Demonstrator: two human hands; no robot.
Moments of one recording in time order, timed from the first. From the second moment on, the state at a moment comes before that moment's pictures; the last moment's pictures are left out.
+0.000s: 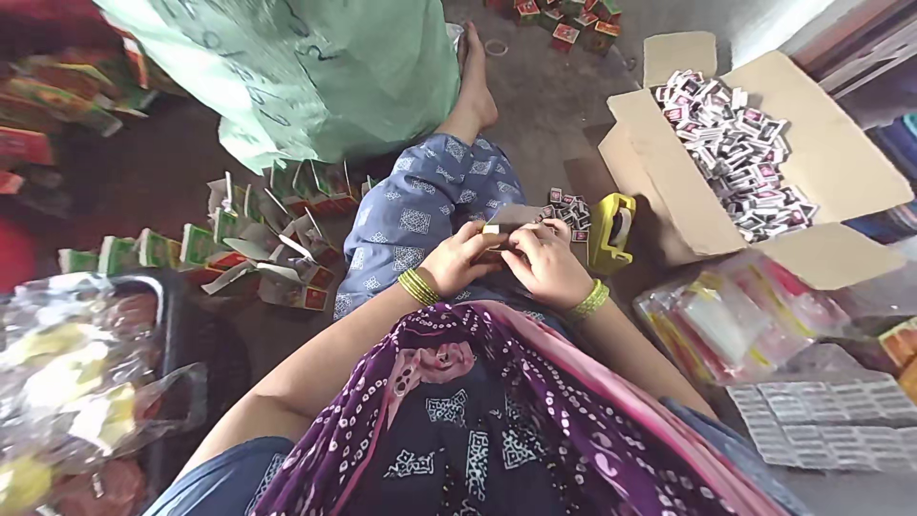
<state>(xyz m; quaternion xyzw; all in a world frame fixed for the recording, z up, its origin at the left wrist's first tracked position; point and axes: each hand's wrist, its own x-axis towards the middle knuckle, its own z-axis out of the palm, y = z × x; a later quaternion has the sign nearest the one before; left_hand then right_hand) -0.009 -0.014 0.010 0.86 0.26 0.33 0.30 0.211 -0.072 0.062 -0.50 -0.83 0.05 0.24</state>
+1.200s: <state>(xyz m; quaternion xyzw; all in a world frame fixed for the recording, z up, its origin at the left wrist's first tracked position) -0.006 -0.014 -0.001 0.72 0.23 0.40 0.51 0.219 -0.062 0.072 -0.41 -0.83 0.15 0.34</state>
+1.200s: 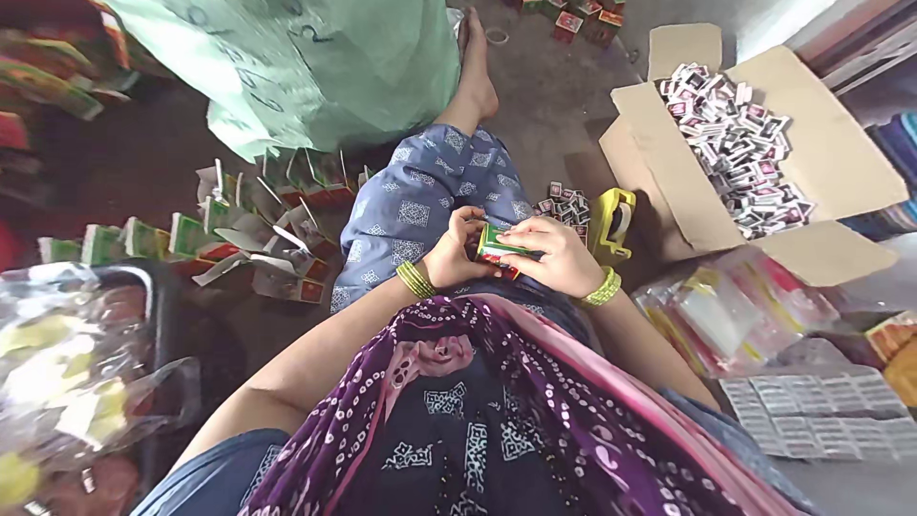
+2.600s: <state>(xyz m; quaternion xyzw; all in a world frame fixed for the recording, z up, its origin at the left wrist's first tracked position) -0.010 -0.011 -0.007 0.78 0.20 0.42 0.41 0.225 -0.093 0.033 -0.45 -0.77 0.10 0.43</state>
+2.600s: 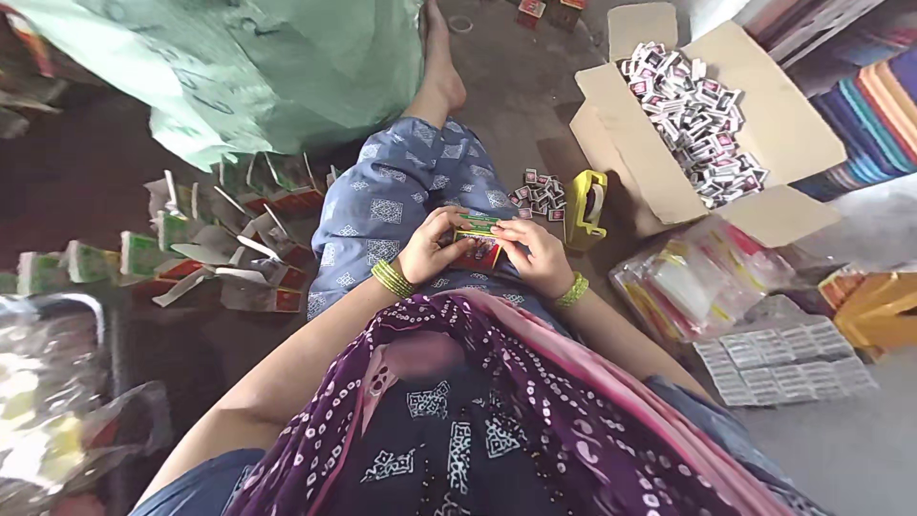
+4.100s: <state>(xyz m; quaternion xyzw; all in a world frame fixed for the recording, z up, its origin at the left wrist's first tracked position) -0.014 -0.011 -0.006 0.75 0.24 0.44 0.42 0.403 -0.109 -0.020 -0.91 -0.31 0.20 0.19</state>
